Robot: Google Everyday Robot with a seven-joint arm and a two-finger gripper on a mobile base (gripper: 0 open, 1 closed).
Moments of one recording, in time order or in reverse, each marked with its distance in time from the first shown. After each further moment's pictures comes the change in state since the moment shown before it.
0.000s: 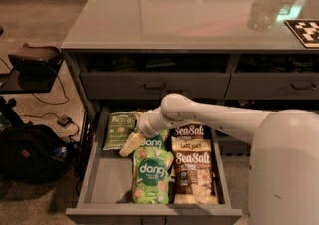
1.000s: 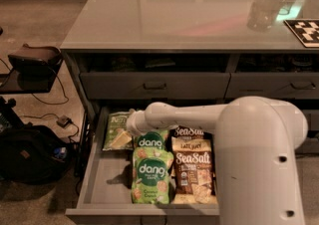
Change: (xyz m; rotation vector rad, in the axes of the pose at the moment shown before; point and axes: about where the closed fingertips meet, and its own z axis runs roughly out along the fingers) arm -0.005 -0.052 0.055 0.218 0.004 0.015
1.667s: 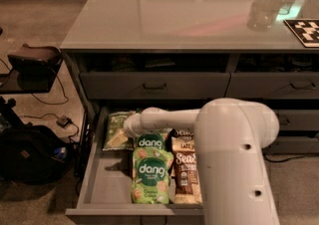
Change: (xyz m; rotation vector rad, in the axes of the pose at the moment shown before) arm 0.018 -0.022 0.054 0.054 -0.011 0.079
